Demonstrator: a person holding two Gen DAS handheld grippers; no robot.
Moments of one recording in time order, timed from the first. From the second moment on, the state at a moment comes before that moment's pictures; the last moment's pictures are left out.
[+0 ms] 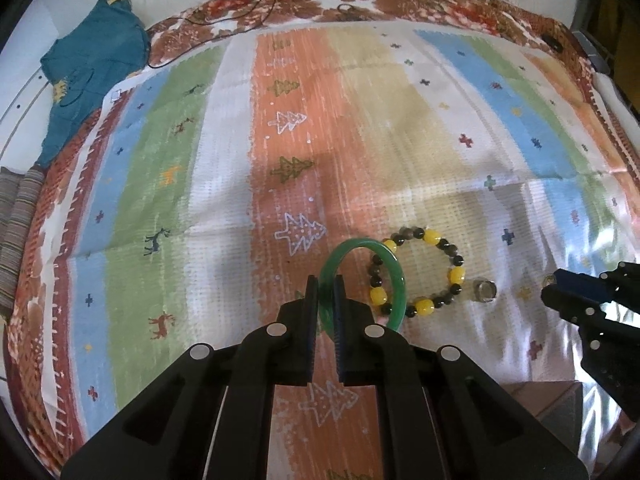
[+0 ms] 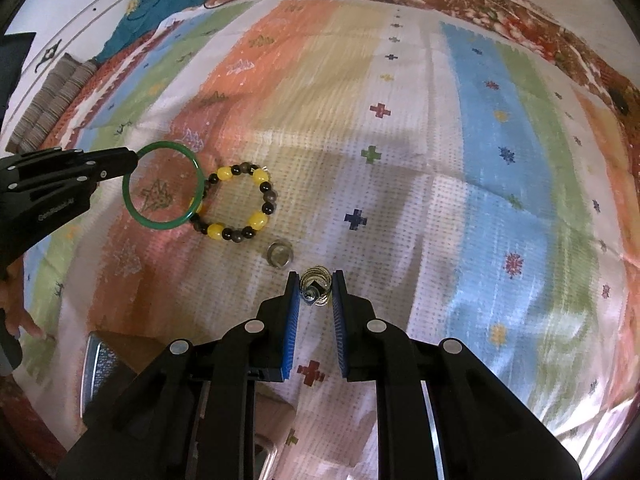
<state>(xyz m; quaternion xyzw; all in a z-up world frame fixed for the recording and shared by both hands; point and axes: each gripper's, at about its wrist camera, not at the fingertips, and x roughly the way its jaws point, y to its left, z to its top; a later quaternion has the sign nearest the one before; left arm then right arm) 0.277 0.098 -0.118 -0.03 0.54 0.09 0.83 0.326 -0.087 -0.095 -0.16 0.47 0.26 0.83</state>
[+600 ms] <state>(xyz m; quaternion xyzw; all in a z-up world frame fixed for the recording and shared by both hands) 0.252 0.079 -0.062 -0.04 0.49 0.07 0.87 0.300 -0.091 -0.064 -0.12 0.44 0.26 0.85</state>
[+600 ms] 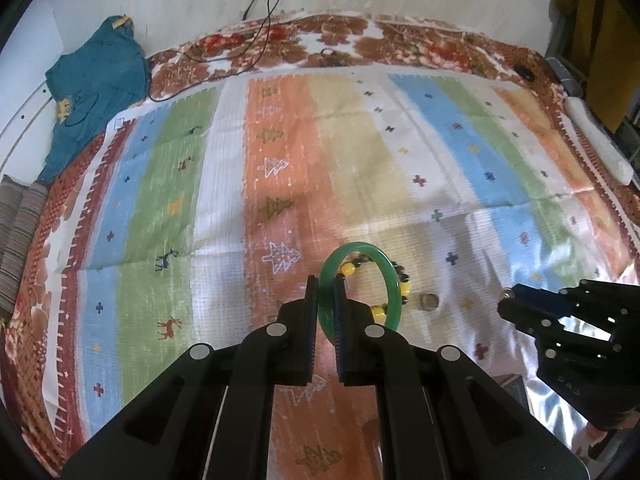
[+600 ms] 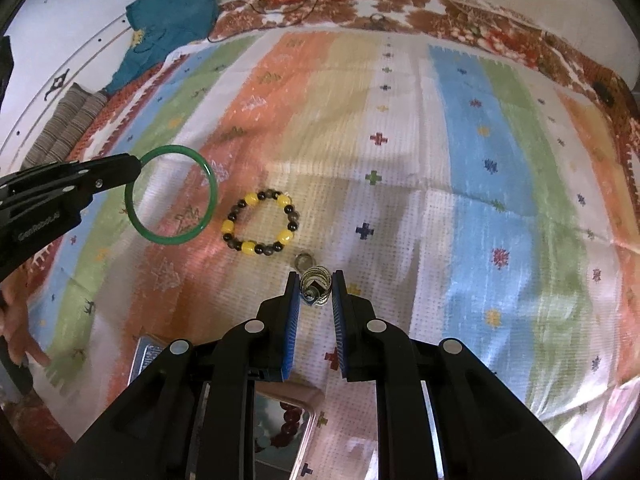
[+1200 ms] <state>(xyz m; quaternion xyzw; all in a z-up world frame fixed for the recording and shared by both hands) 0.207 0.060 -0.032 -0.05 0.46 0.04 0.89 0.263 -0.100 -0.048 -0.11 0.41 0.27 0.86</state>
